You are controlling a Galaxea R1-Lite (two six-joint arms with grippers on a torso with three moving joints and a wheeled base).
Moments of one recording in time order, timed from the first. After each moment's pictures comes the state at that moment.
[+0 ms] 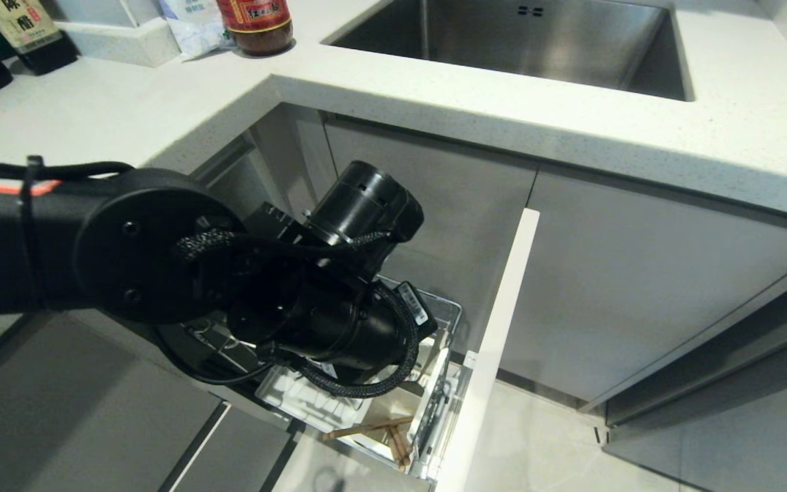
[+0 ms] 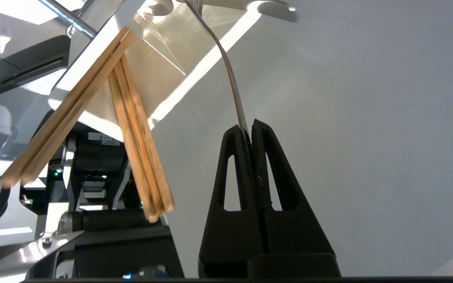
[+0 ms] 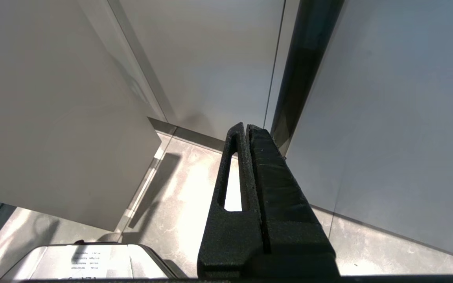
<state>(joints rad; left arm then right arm) -0.89 1.77 -1.44 0.54 0.18 -1.15 0.00 0.00 0.00 0.00 -0.01 0.04</state>
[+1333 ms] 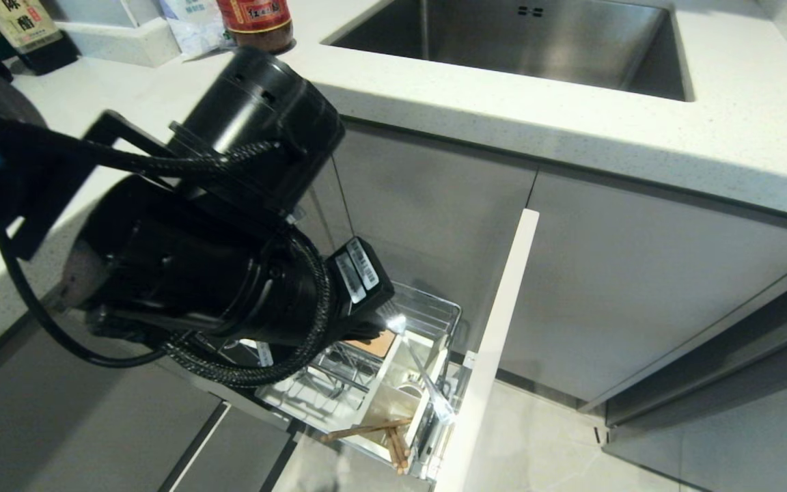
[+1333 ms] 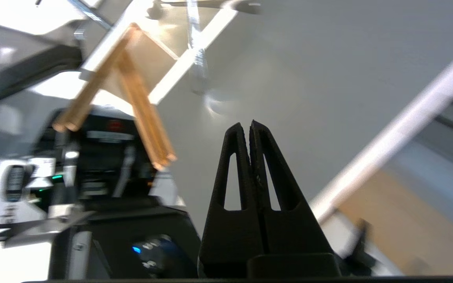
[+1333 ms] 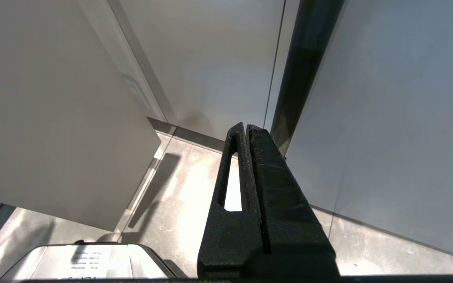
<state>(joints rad) -0.92 1.64 -1.53 0.72 0.20 -1.14 0.00 0.00 0.00 0.00 -0.01 0.04</state>
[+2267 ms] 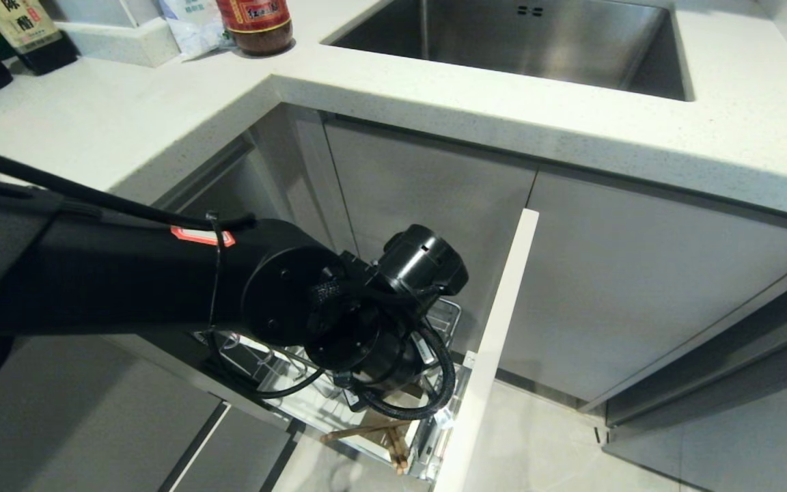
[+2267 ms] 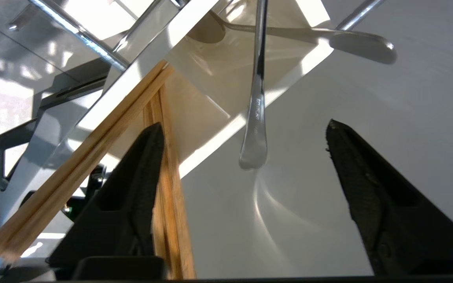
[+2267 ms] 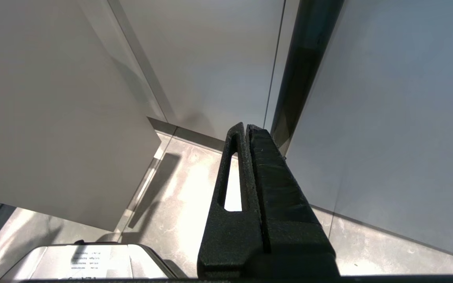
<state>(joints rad) -0.90 1.94 -1.46 0.56 0.30 -1.16 0.00 0.00 0.00 0.00 -0.01 0.04</state>
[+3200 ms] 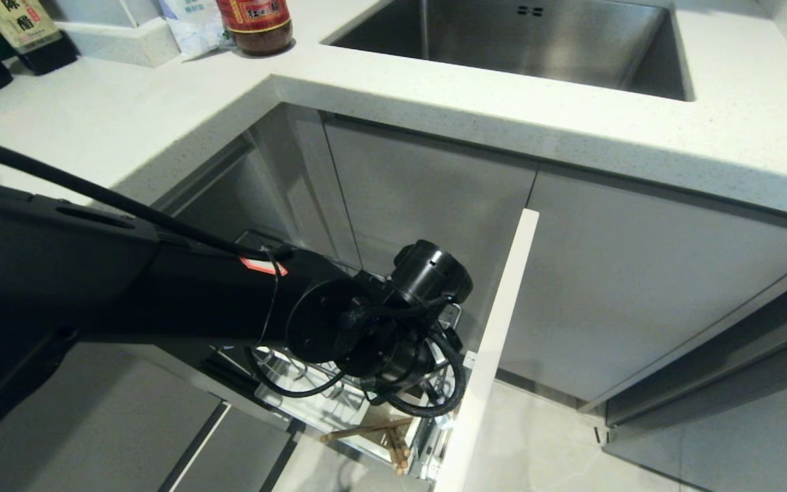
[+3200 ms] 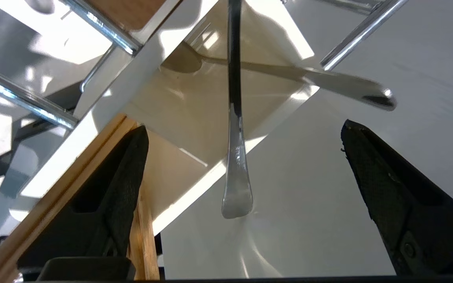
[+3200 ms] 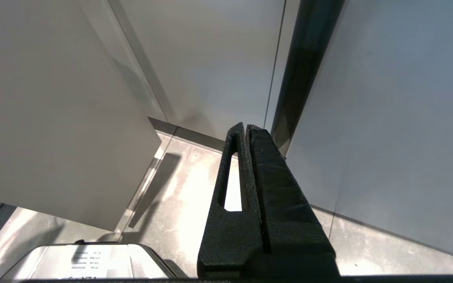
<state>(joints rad) -0.87 2.01 -1.41 0.37 0.29 -1.10 0.00 0.00 0.00 0.00 -0.01 0.04</state>
